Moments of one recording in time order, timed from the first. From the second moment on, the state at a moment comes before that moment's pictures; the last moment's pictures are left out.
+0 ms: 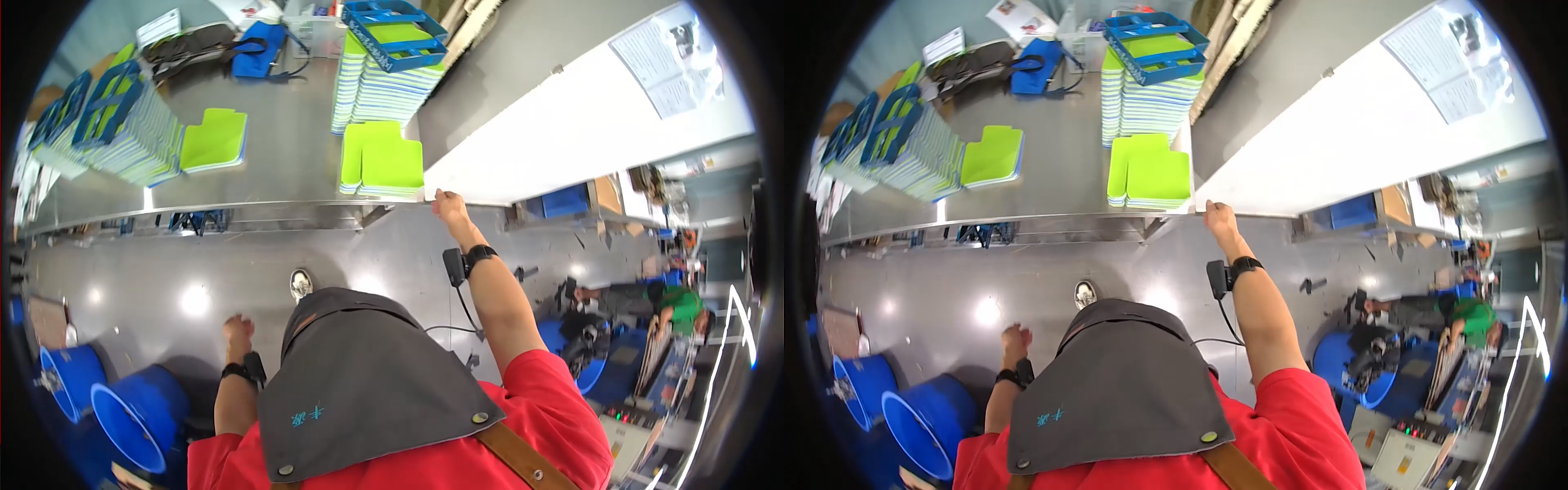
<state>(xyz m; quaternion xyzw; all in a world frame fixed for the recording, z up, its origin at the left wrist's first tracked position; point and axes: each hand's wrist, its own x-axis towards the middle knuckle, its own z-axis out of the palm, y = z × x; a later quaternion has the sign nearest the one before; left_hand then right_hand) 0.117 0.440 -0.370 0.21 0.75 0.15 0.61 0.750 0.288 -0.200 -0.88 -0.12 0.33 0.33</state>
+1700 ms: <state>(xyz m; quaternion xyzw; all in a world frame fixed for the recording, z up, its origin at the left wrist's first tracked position) 0.467 0.396 -0.237 0.53 0.27 0.45 0.67 0.807 0.334 -0.269 -0.94 -0.22 0.11 0.24</state>
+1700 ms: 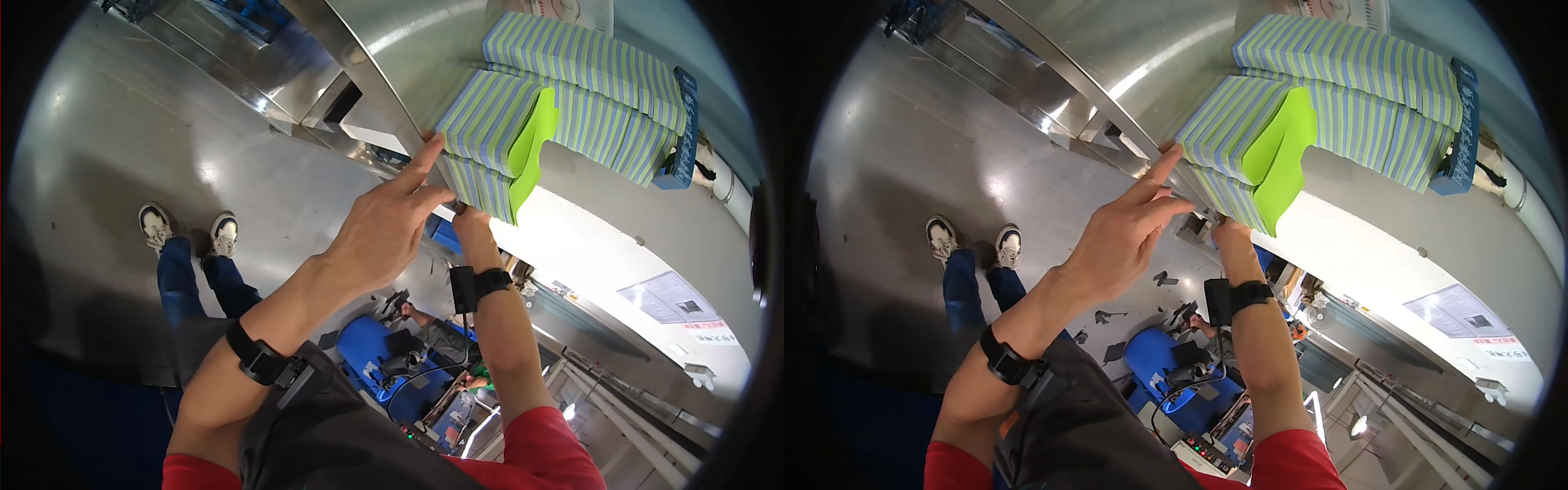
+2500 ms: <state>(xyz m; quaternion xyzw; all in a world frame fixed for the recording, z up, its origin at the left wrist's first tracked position) 0.472 0.398 -0.216 0.57 0.30 0.46 0.61 0.831 0.304 -0.266 -0.93 -0.32 0.08 0.14</state>
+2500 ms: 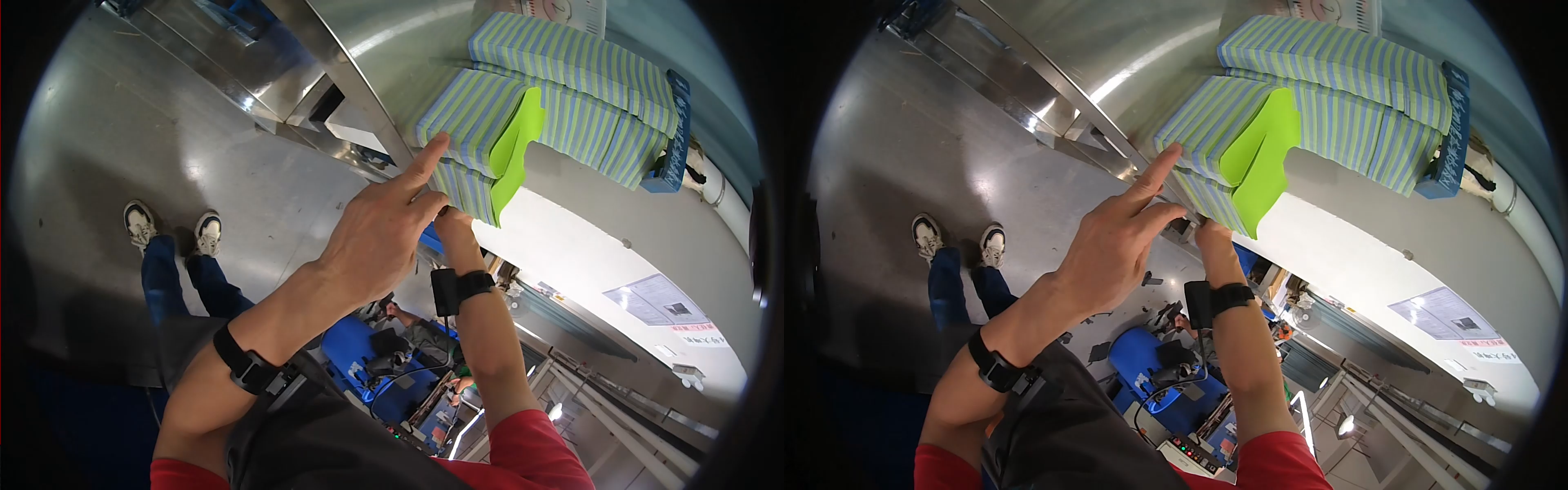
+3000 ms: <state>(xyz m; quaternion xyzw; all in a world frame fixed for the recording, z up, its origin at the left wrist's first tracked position) 0.473 0.399 -0.204 0.59 0.31 0.46 0.59 0.841 0.261 -0.251 -0.92 -0.36 0.06 0.09</state>
